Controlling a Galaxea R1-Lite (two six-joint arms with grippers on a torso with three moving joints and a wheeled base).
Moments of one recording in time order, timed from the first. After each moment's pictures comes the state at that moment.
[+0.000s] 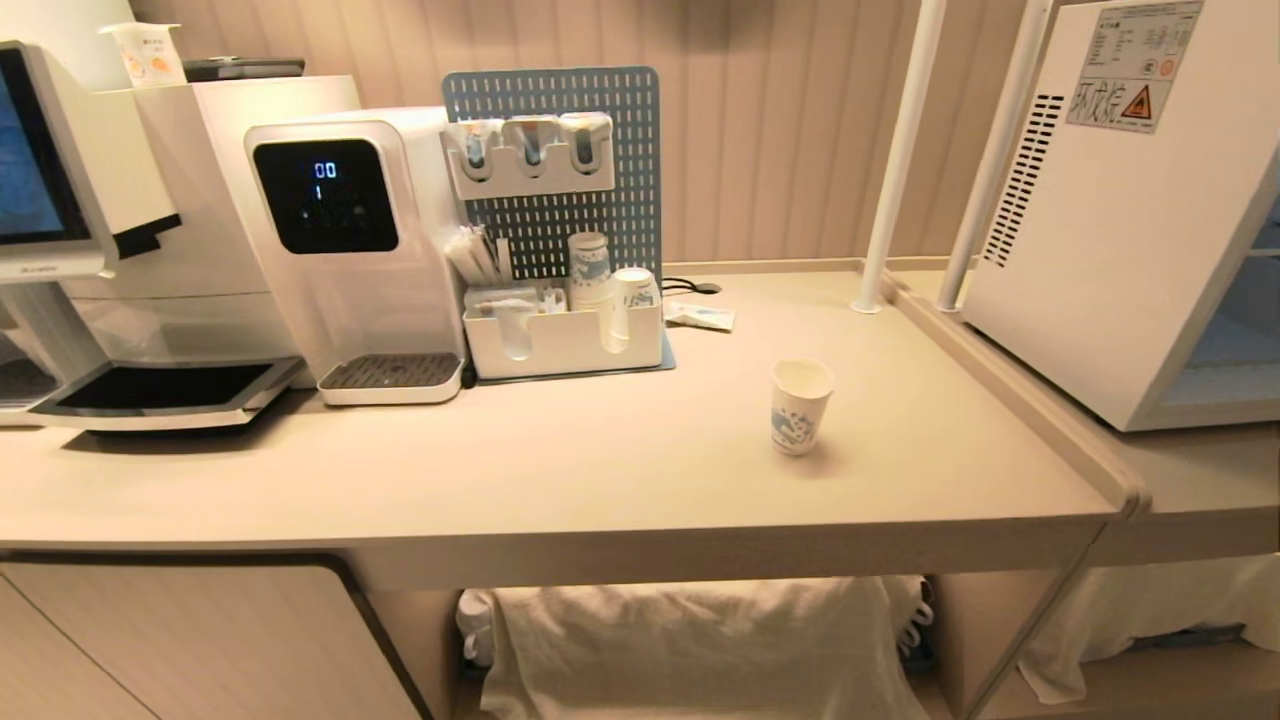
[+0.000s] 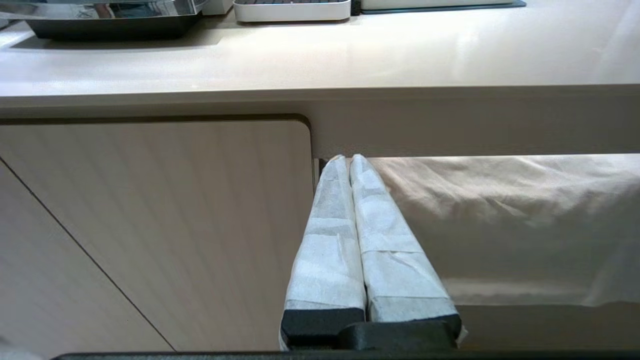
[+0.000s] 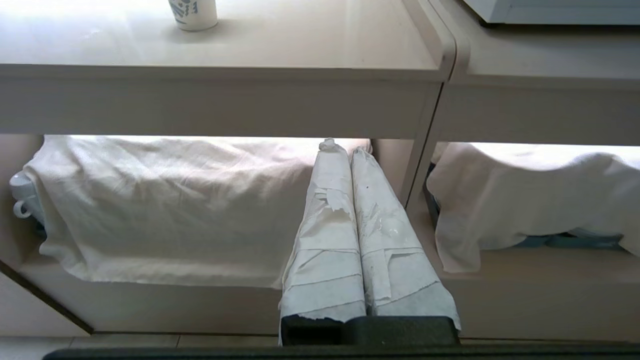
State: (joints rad) left arm 0.01 0.00 0.00 0.00 0.00 0.00; right arm 0.00 0.00 -0.04 0.09 0.02 -0.07
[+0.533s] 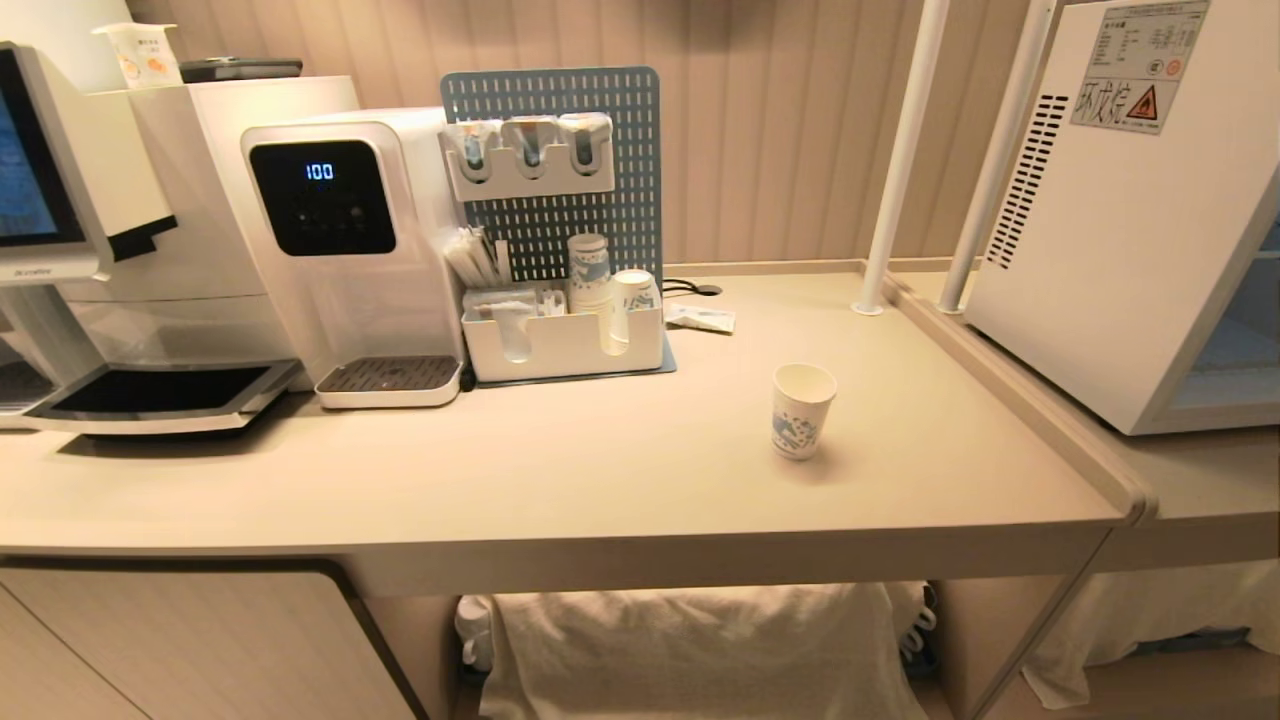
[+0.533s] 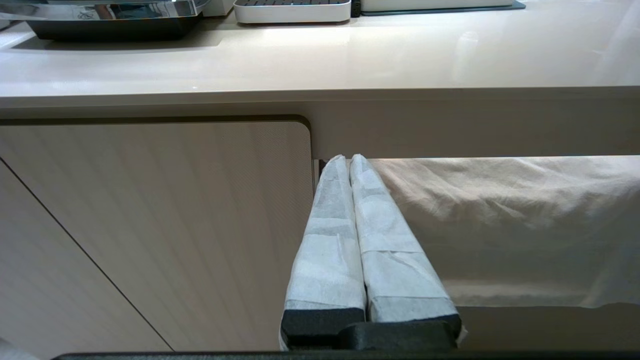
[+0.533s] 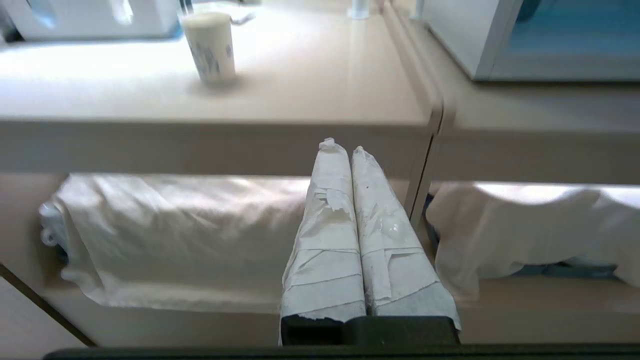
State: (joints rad) left arm 0.01 0.00 0.00 0.00 0.00 0.00; right arm 0.00 0.05 -0.22 0.17 0.03 -0.06
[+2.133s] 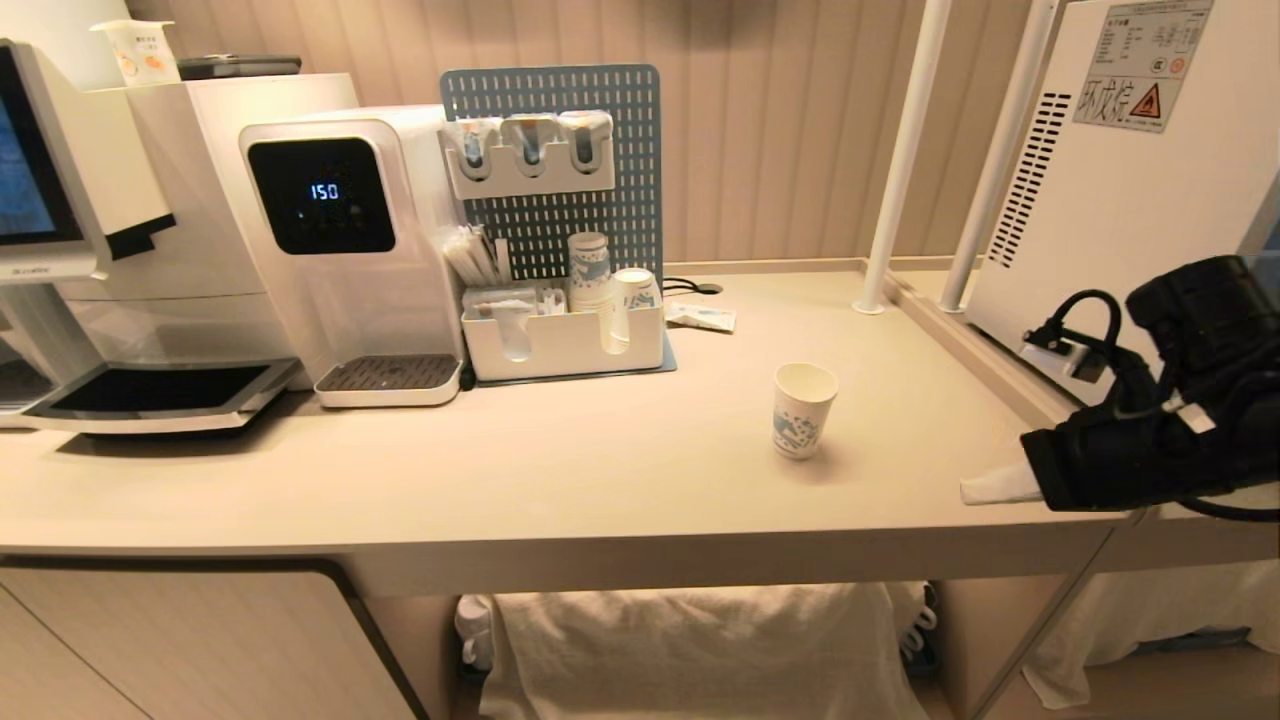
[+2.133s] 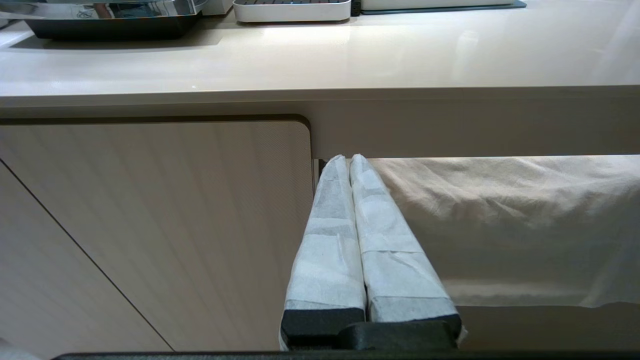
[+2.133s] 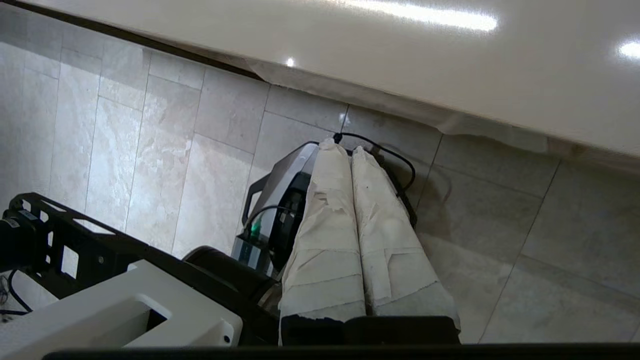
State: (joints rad) left arm 0.01 0.00 0.00 0.00 0.00 0.00; right arm 0.09 1.65 -1.07 0.39 0.45 0.01
